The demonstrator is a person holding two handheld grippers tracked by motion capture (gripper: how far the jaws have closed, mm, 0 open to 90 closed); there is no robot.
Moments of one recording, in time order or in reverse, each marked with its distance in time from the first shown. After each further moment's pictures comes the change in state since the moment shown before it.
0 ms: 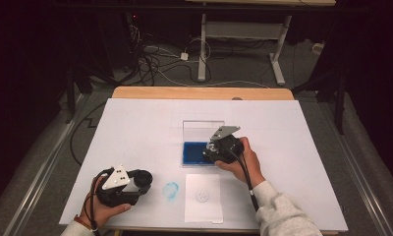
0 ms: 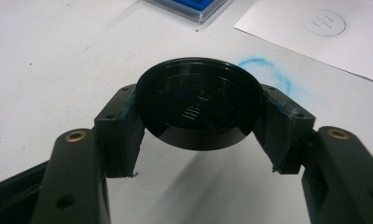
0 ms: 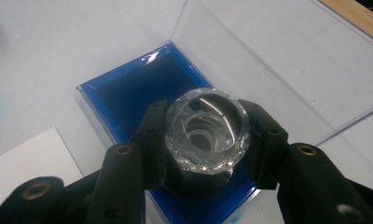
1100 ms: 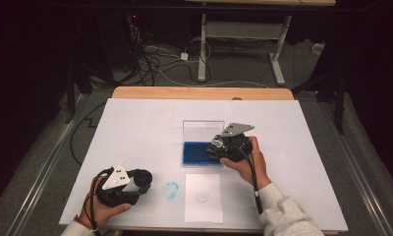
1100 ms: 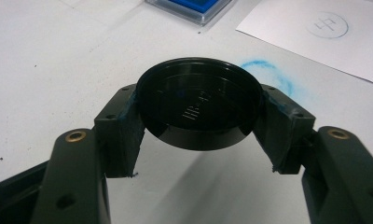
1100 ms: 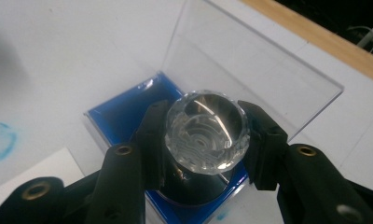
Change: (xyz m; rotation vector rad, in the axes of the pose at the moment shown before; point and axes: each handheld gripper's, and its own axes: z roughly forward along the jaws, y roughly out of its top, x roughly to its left) left arm -0.001 0.002 -0.001 -0.001 0.011 0.005; right arm -0.007 -0.001 -0.031 -0.129 -0.011 0.059
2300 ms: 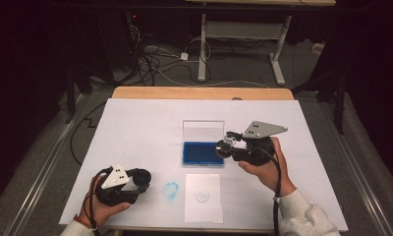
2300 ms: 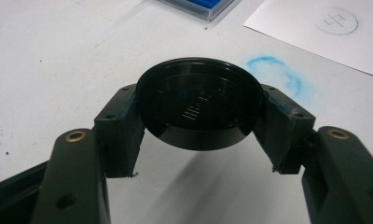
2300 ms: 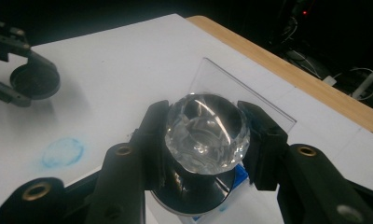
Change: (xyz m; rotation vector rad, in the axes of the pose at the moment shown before) left arm 0.004 -0.003 0.001 0.004 0.009 -0.009; right arm 0.000 0.006 -0.071 -0.152 0.067 -0.017
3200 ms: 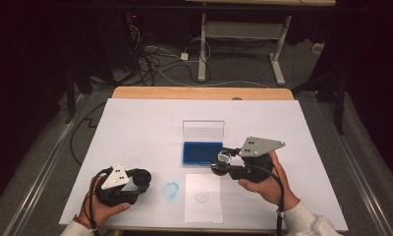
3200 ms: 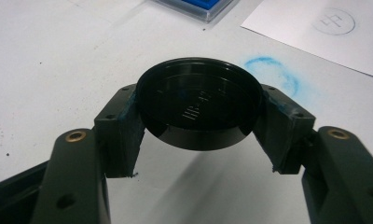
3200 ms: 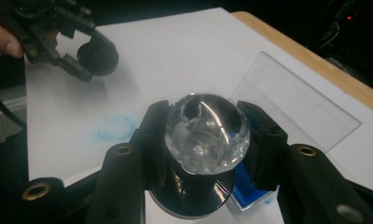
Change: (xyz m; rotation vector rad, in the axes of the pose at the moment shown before) left arm -0.002 0.001 -0.001 -0.001 0.001 0.006; right arm 0.035 -0.009 -0.010 0.023 0.124 -0.082
